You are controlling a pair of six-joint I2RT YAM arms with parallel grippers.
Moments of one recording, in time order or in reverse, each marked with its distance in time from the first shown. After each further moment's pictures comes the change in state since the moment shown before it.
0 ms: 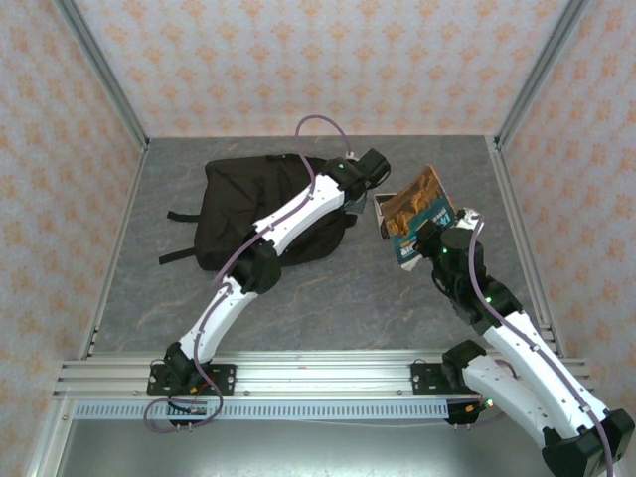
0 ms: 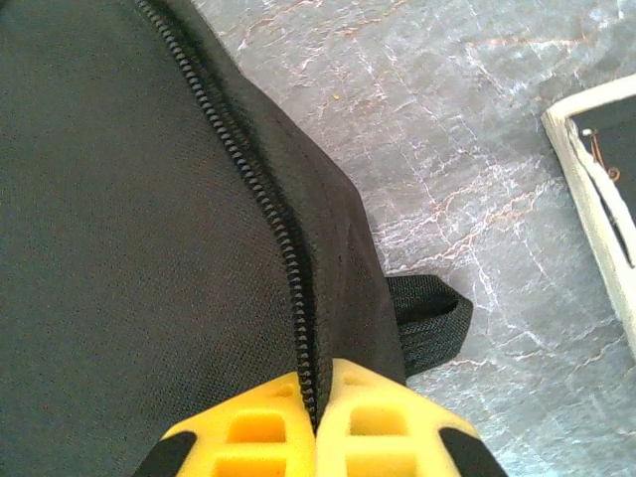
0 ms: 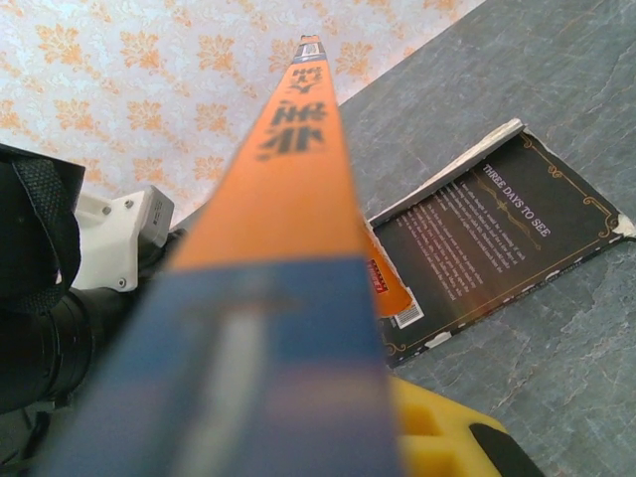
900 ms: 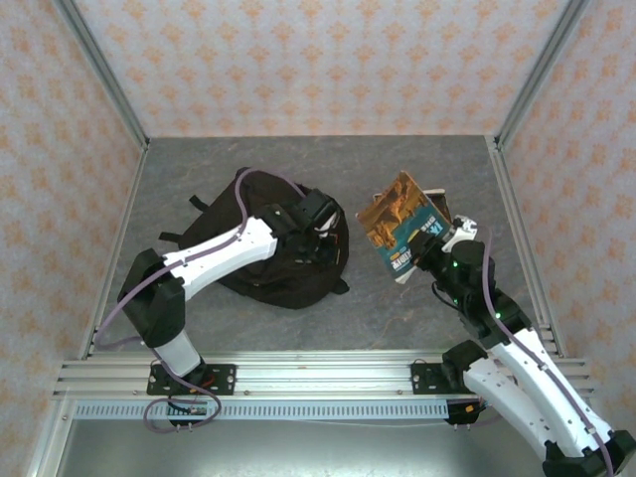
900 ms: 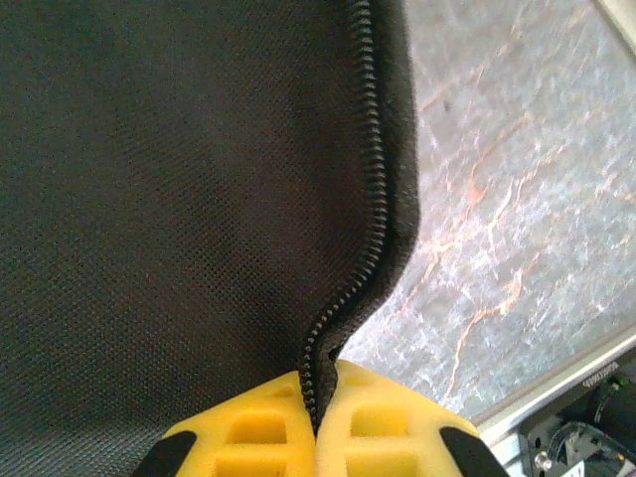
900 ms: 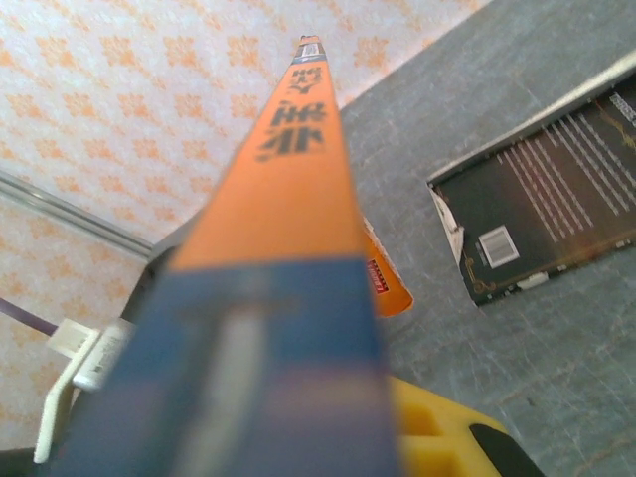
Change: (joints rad) left arm -0.047 -0.839 -1.222 0.496 0.633 -0.208; right arm -0.002 -0.134 -0.051 -0.022 -0.236 0.015
